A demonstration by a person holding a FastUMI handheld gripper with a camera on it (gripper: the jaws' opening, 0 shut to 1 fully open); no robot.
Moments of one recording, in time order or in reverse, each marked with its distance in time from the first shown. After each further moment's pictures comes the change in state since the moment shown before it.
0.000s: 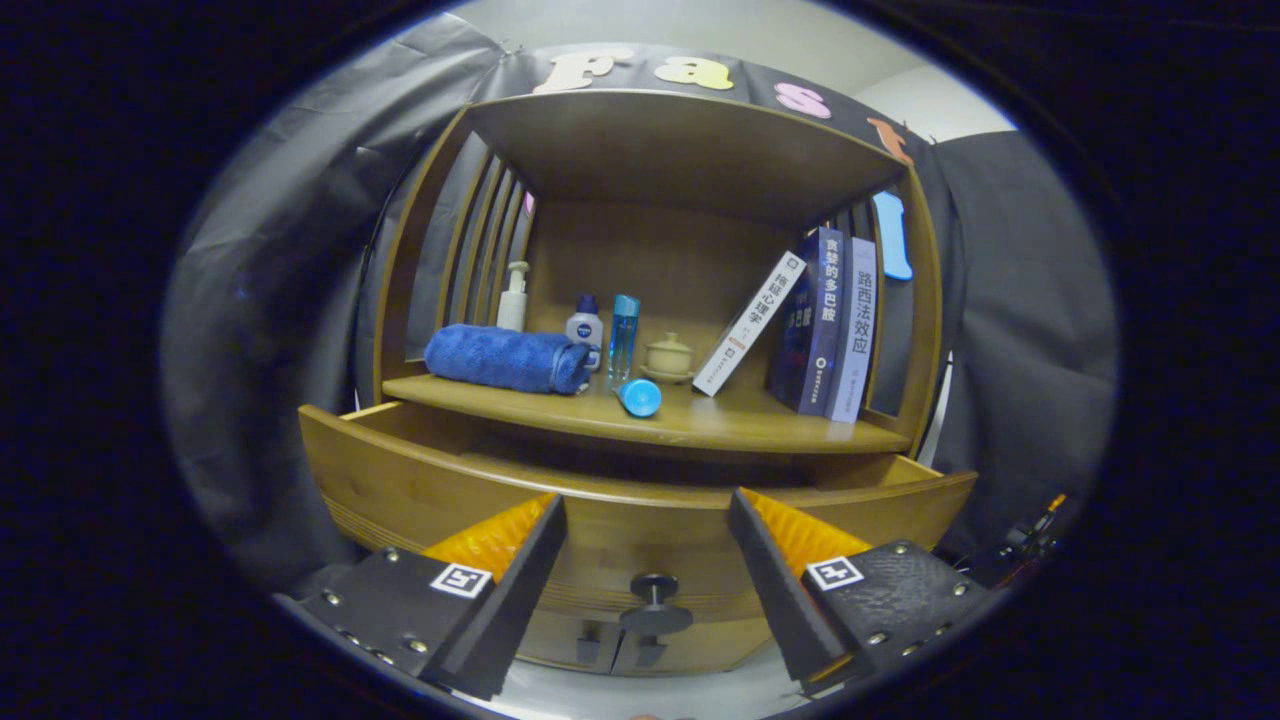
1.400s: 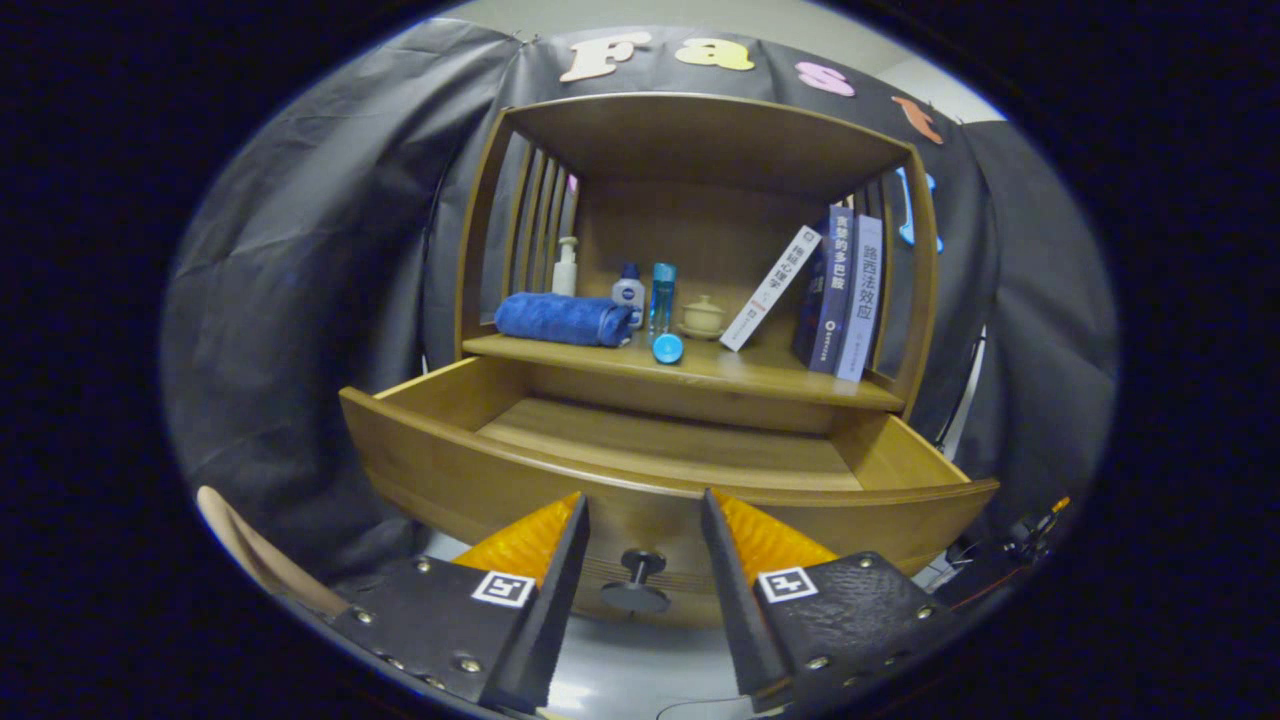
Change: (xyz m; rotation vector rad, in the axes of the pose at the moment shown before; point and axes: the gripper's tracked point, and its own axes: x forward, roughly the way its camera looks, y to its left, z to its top) arm -0.092 -0.020 -0.016 0.013 0.109 0.138
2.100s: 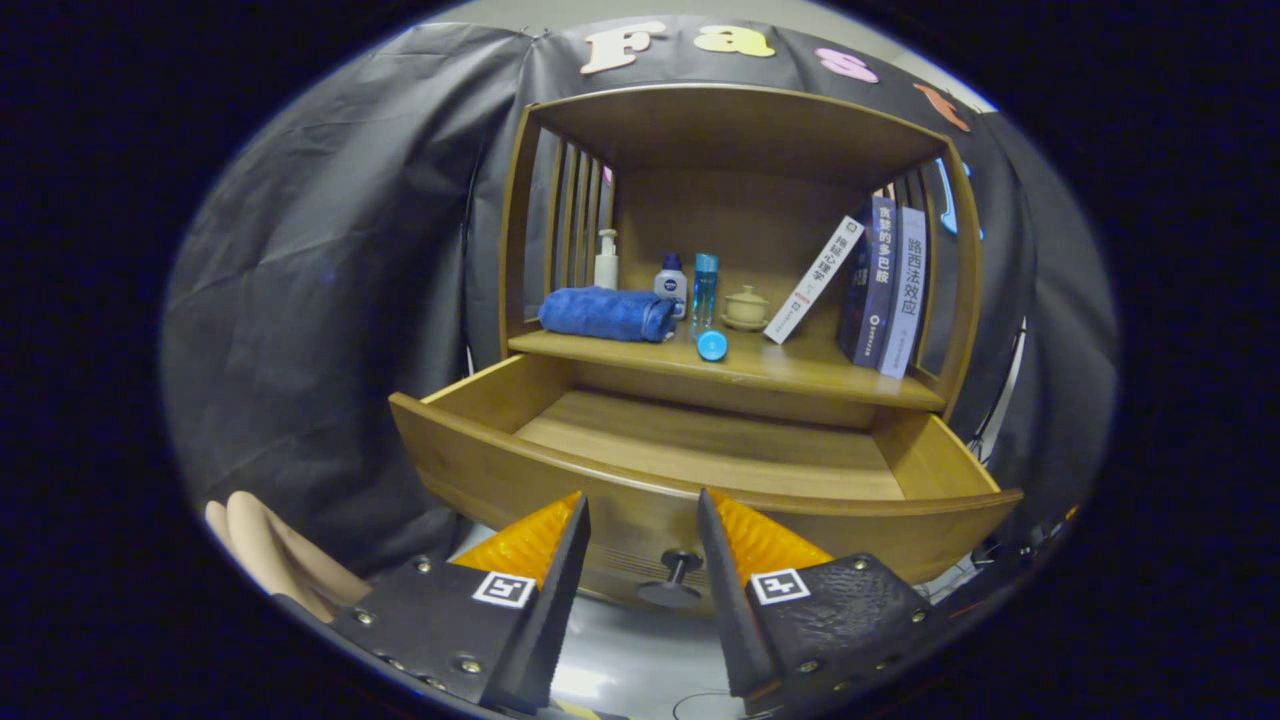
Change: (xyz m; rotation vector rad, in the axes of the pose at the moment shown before) arm -0.017 0.017 -0.005 -0.008 0.090 0.162
